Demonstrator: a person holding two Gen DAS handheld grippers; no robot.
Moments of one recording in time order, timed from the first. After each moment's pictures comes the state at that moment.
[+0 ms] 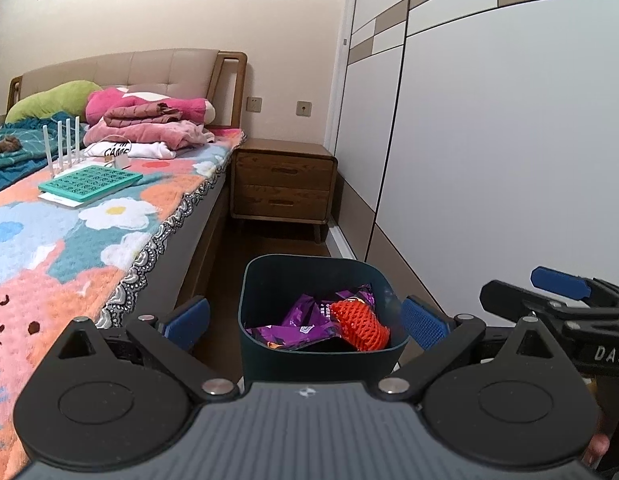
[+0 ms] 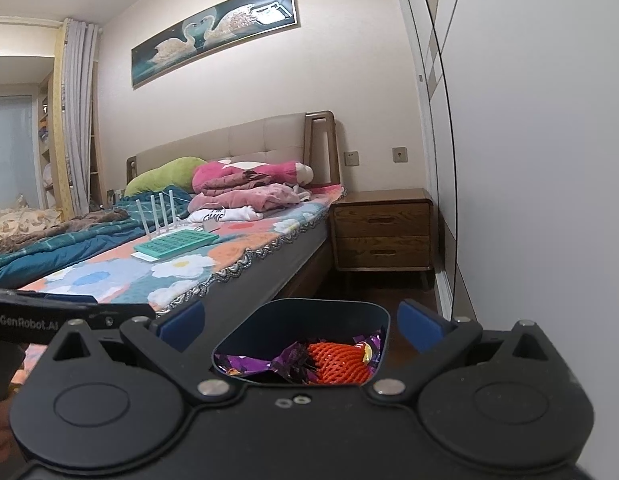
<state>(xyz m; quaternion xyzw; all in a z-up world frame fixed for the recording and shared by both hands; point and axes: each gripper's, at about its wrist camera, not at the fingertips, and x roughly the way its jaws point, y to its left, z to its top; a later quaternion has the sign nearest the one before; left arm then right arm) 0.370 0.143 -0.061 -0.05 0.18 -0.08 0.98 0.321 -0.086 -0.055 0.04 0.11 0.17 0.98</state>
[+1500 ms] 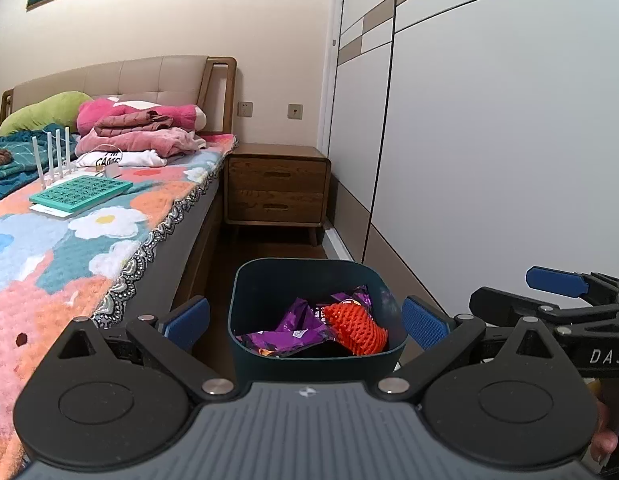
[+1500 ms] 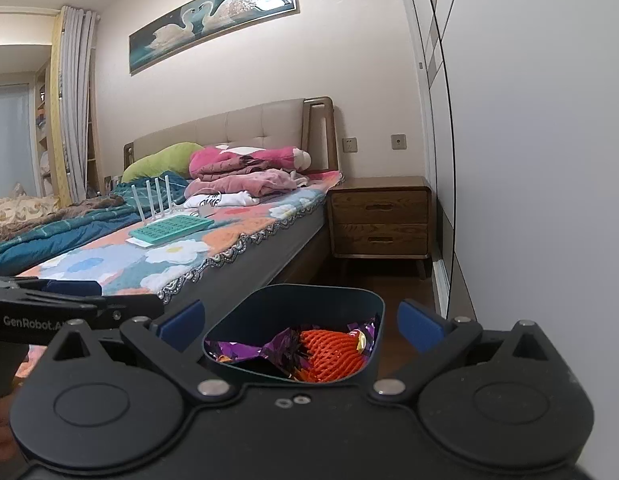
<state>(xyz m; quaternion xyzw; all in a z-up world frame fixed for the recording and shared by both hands) 0.381 0.132 -0.067 -0.03 0.18 -0.09 0.98 0.330 -0.086 -0.059 0.02 0.13 0.17 0.98</state>
